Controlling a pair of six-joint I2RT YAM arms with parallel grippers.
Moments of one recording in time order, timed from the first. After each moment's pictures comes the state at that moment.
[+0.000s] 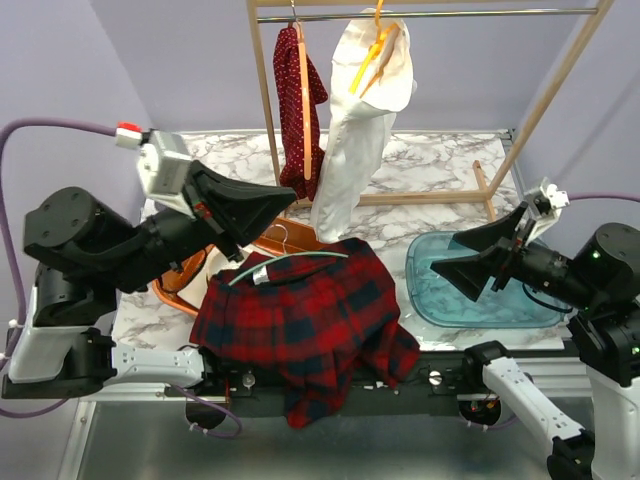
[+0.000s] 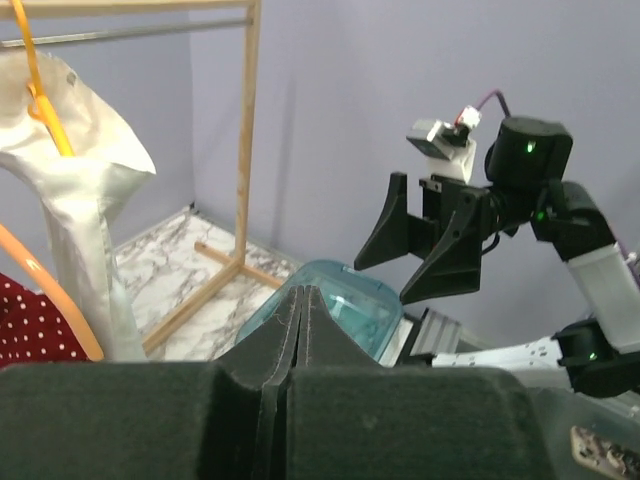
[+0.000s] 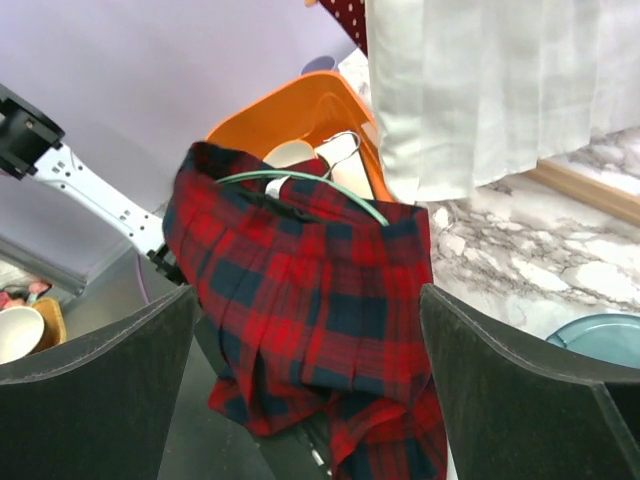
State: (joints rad) left arm -1.29 1.02 1.91 -0.64 -0.22 -0.14; right arm 0.25 0.67 1.42 -0.87 -0.69 0.26
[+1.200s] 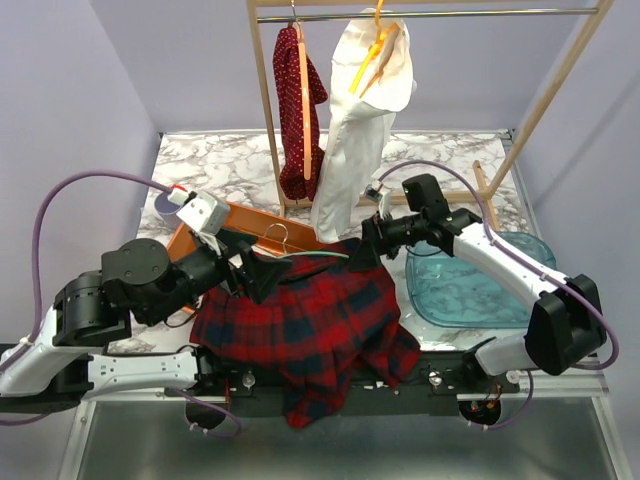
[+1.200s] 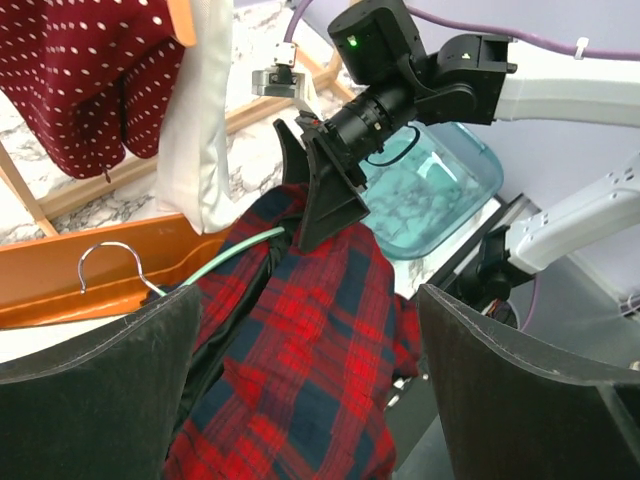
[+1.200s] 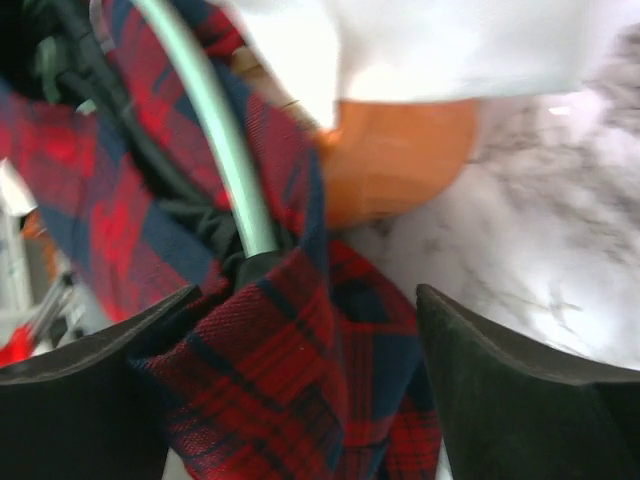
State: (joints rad) left arm -1.29 0.74 1.43 -0.86 -0.44 -0.39; right arm 0.50 1.41 1.05 -0.45 -0.82 0.12
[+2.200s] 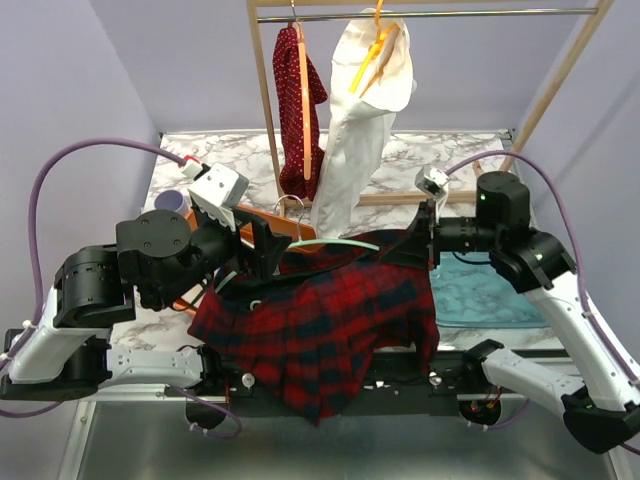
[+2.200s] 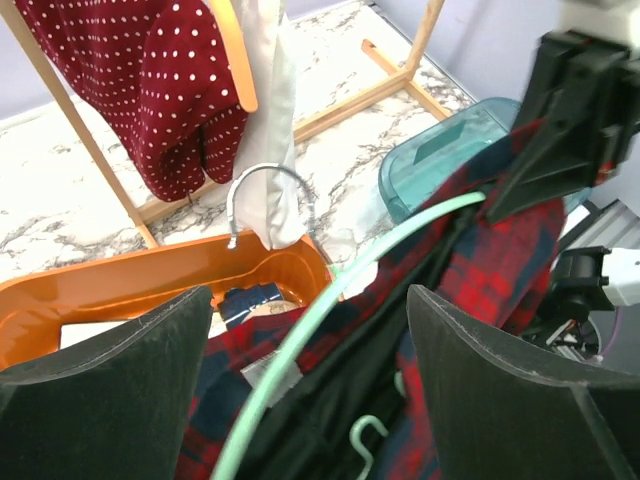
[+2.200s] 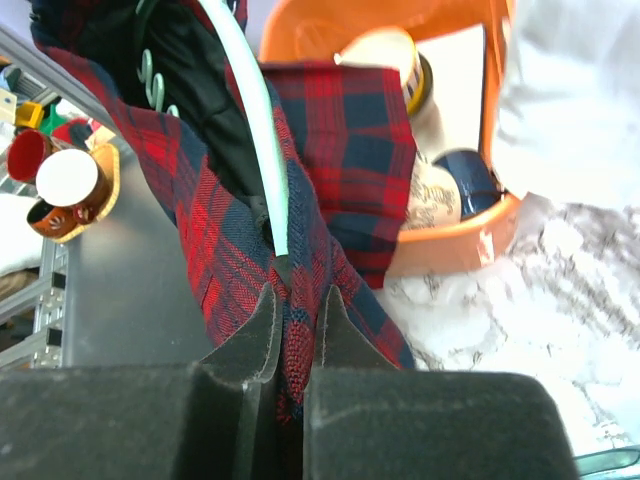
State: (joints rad) left arm -1.29 0.96 1.73 -1.05 -0.57 -0.32; right arm 0.50 0.99 1.20 -0.64 -0.87 0.10
